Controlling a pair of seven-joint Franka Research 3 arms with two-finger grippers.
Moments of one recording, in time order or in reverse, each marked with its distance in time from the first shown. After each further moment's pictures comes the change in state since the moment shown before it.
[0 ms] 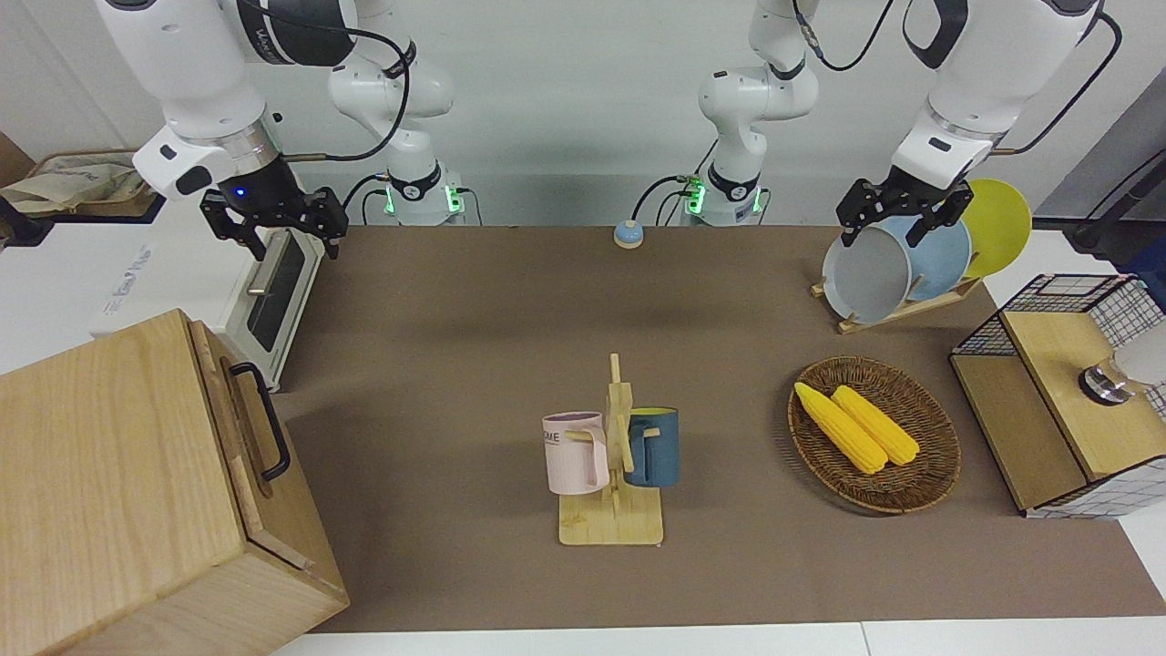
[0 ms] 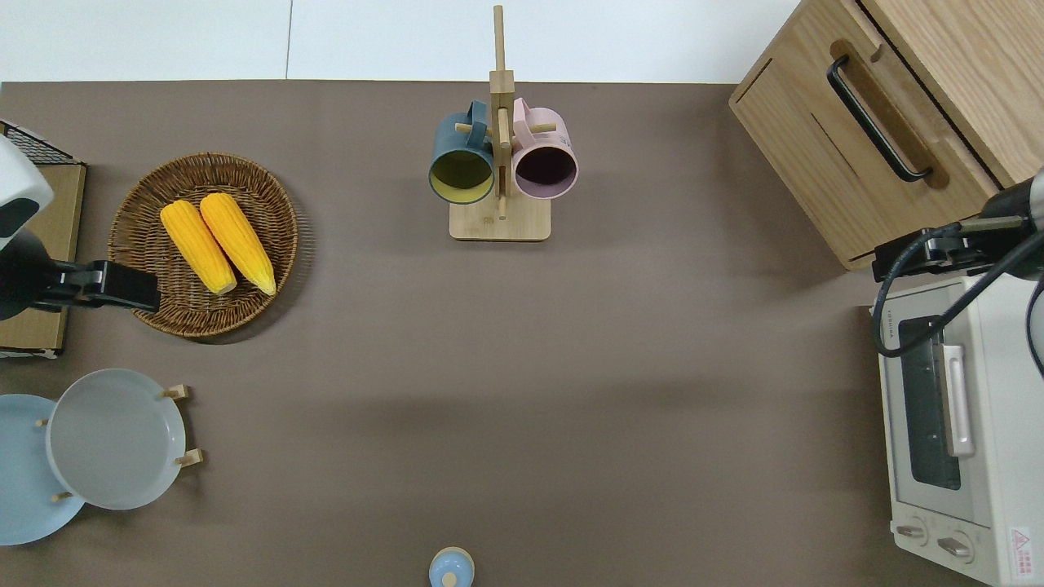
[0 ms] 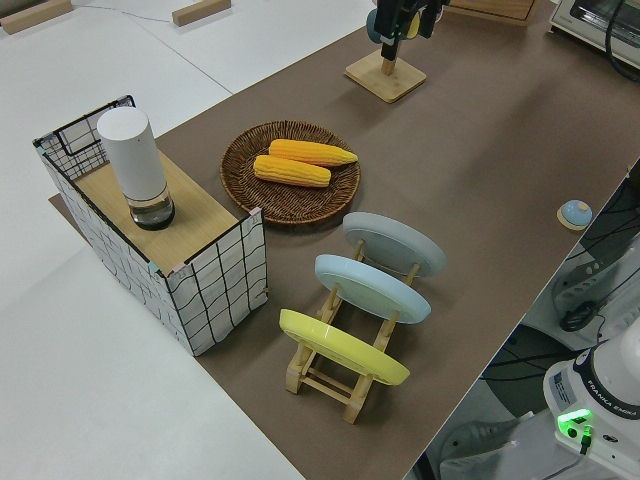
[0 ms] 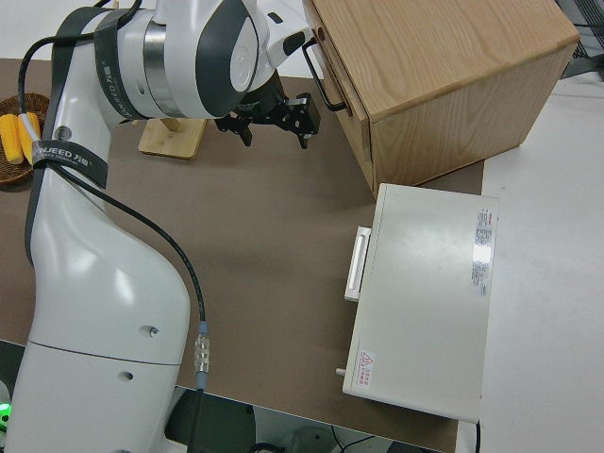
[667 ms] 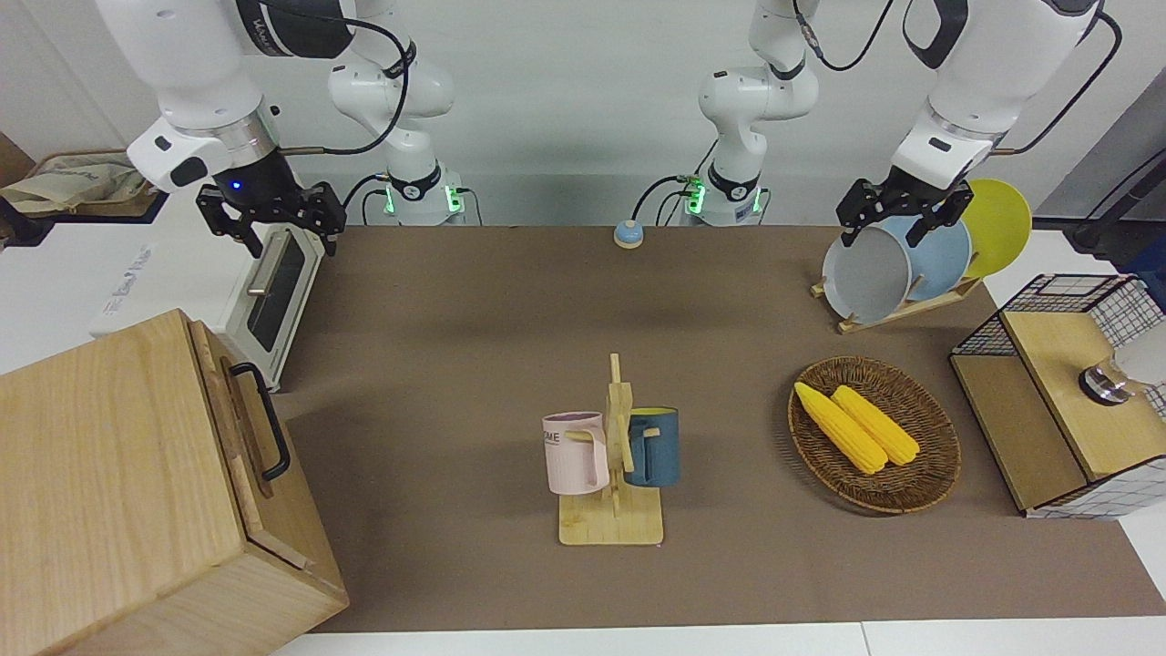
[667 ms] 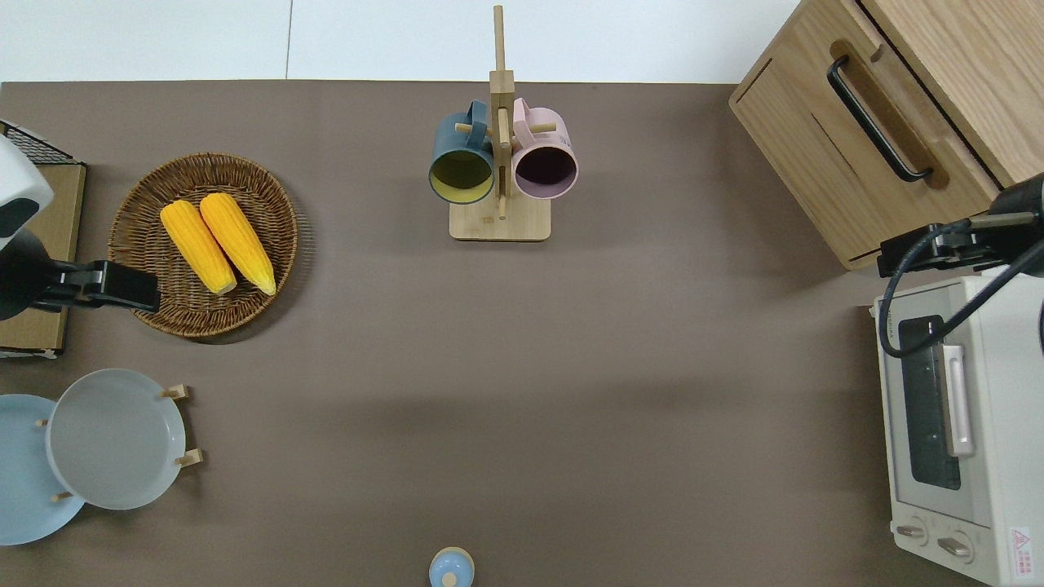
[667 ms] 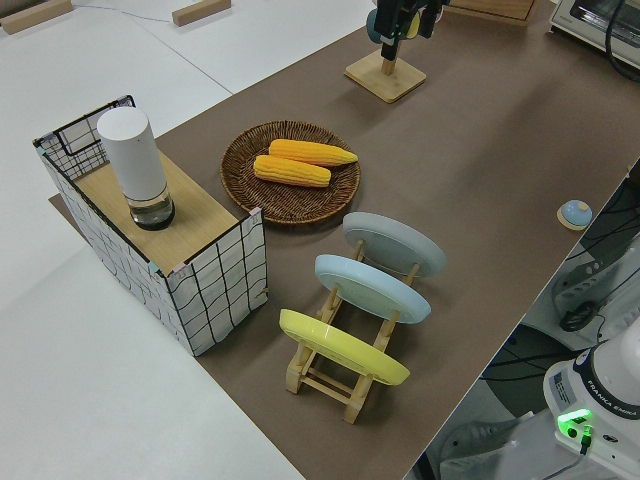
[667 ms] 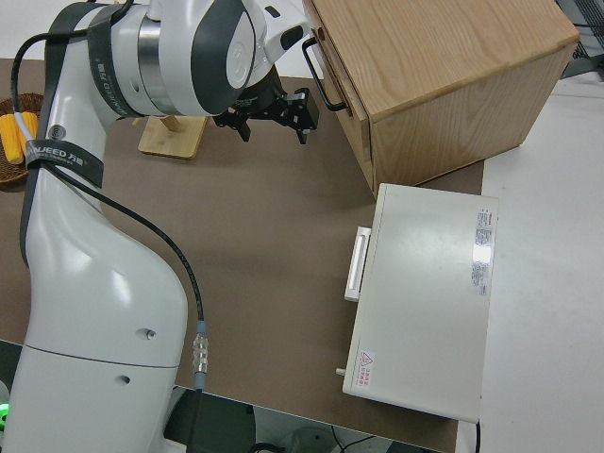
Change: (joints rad) left arm 0.000 0.000 0.000 0.000 0.000 0.000 0.000; right arm 0.000 0.000 0.000 0.019 0.000 -0.001 0.000
